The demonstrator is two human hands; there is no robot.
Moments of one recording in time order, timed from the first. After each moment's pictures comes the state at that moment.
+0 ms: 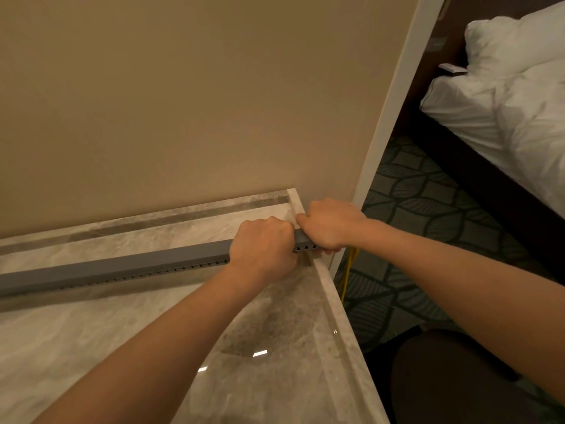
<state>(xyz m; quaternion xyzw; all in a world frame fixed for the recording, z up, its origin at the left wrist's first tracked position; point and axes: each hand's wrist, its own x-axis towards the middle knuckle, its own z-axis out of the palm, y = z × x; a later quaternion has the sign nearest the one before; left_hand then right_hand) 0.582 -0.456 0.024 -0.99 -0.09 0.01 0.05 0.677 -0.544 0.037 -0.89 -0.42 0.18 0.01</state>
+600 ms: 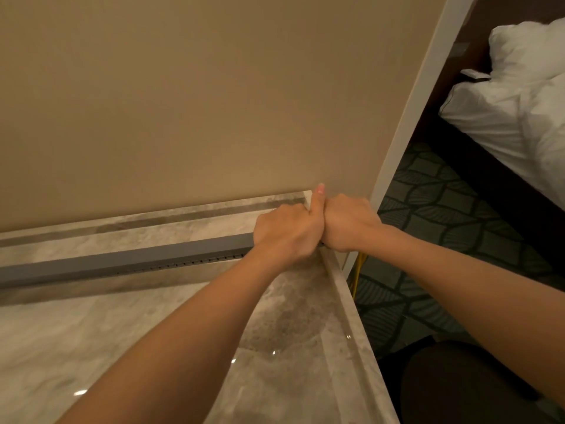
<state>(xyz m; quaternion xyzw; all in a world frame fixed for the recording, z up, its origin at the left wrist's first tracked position) 0.596 -0.462 0.041 -0.97 -0.19 0.01 -0.18 0.661 -0.547 0.054 -0.89 -0.44 0.08 0.01</state>
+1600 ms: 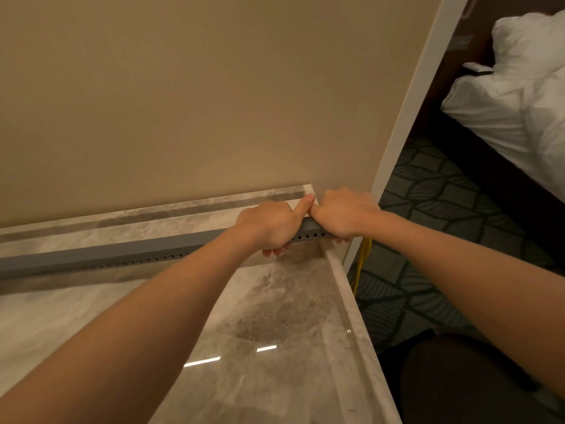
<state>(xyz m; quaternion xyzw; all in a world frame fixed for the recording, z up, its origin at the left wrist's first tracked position) 0.591 -0.433 0.038 -0.95 -0.18 0.12 -0.21 0.673 -0.540 0.046 -0.91 -0.38 0.15 0.04</state>
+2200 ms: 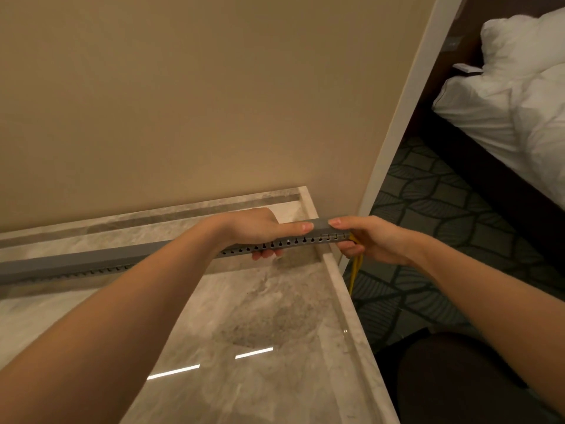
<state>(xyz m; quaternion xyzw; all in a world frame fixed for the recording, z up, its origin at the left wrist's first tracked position) 0.588 -0.403 0.043 -0.90 -0.12 0.26 -0.32 0.692 -0.596 0.013 -0.65 -0.23 0.53 0.49</state>
